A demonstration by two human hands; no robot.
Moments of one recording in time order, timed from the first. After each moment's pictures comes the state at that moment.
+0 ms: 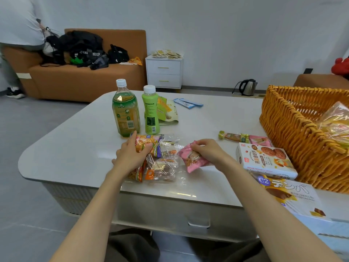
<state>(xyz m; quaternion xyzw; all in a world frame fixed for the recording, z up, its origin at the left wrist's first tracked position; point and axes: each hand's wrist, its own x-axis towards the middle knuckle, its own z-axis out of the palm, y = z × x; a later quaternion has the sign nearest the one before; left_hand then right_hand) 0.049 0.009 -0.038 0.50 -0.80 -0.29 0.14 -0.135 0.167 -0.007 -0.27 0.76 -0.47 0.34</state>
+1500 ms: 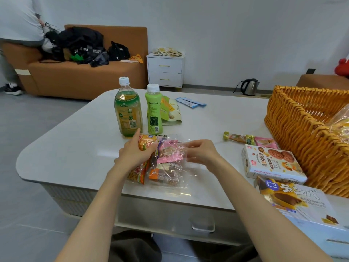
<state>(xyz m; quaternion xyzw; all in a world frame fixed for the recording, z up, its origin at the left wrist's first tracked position) 0.046 0.004 -0.021 0.49 -0.79 -0.35 0.12 -0.123 0.133 -0.024 -0.25 0.71 -0.56 0.35</state>
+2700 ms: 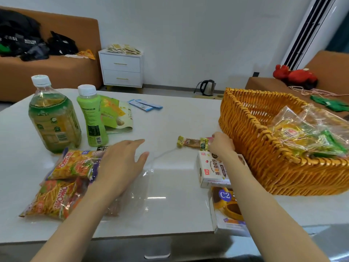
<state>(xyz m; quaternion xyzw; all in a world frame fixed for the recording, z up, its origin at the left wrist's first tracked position) -0.049 0.068 -0.011 0.31 -0.92 -0.14 0.21 -0.311 0.203 -0.028 -0.20 0.97 -0.15 0.04</state>
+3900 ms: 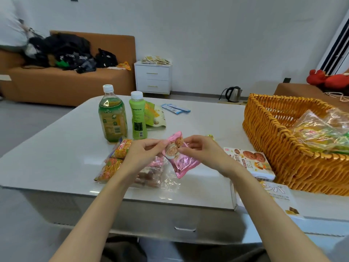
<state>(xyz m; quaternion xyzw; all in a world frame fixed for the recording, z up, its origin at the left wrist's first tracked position) 0.015 0.092 0.023 0.28 -0.72 -0.57 0.28 -0.137 0.216 0.036 -0.46 0.73 -0.44 0.25</state>
